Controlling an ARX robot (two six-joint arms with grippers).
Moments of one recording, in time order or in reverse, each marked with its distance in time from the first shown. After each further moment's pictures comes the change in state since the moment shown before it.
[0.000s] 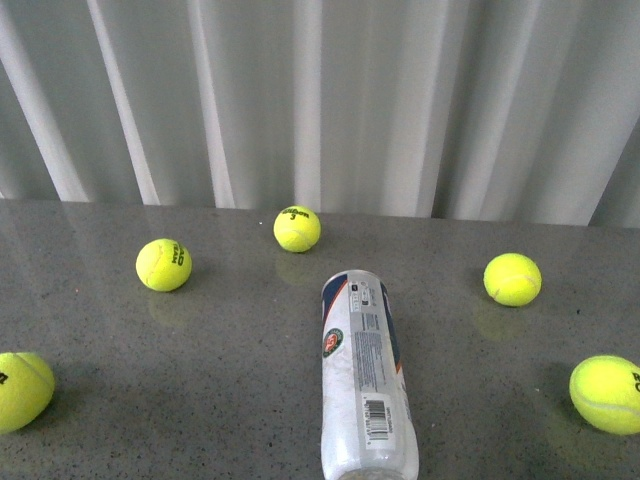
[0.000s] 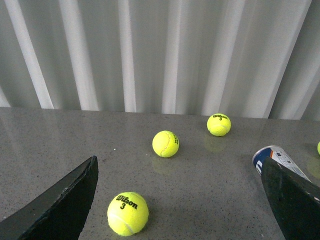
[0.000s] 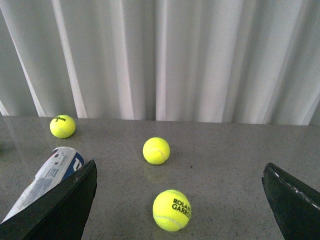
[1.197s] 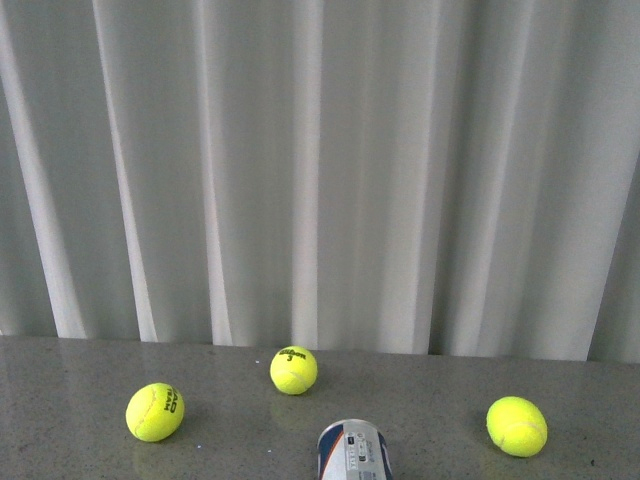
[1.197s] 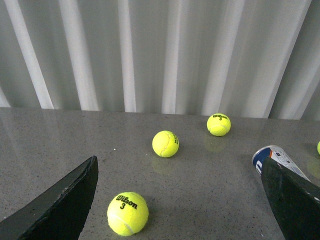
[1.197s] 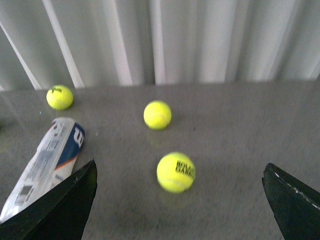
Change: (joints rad) left arm 0.000 0.000 0.000 0.000 0.000 0.000; right arm 0.005 0.131 0.072 -0.125 0.018 0.071
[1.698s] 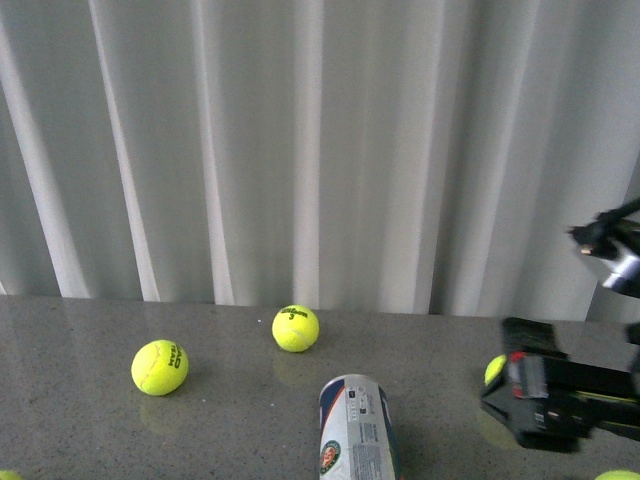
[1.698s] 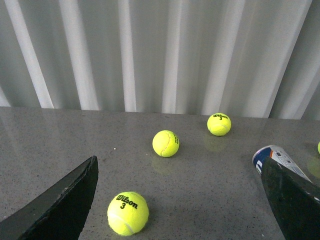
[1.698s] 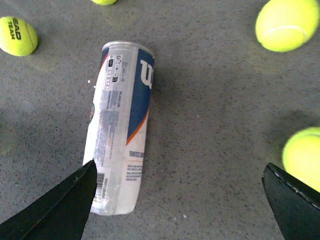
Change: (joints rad) left arm 0.000 0.000 0.000 0.000 0.000 0.000; right arm 0.248 1.337 0.670 0.078 -0.121 0.207
